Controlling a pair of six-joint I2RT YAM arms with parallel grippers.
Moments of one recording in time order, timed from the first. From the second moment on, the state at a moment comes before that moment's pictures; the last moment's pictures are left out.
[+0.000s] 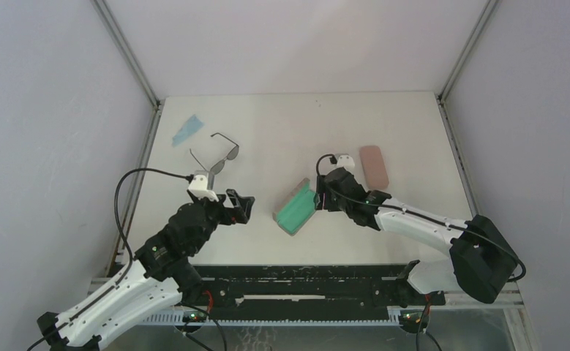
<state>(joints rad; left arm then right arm) -0.82 0.49 0.52 -0.32 -0.41 -0.50 0.78 1.31 0.73 -0.22 0.26 0.61</state>
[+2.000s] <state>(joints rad) -0.86 0.49 0.50 -0.32 -0.46 -0.50 0.52 1.56 0.91 -0.25 -0.22 0.16</state>
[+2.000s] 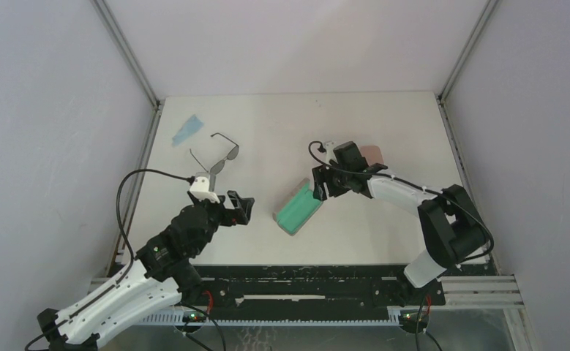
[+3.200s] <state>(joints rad) -0.86 0.58 0.52 -0.37 -0.56 -0.46 0.53 1.77 1.02 -0.26 -0.15 0.23</state>
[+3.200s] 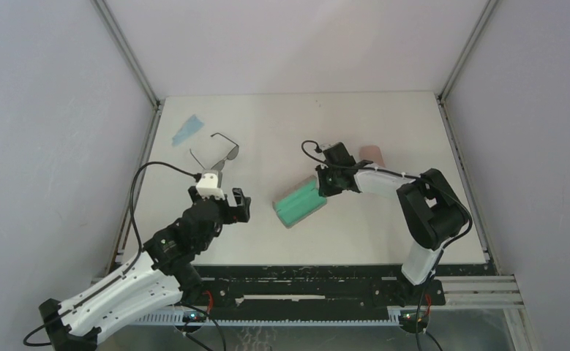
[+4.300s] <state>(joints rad) -0.29 1.43 1.33 -0.50 -0.51 -0.46 0.58 1.31 0.71 -0.12 0.07 0.38</state>
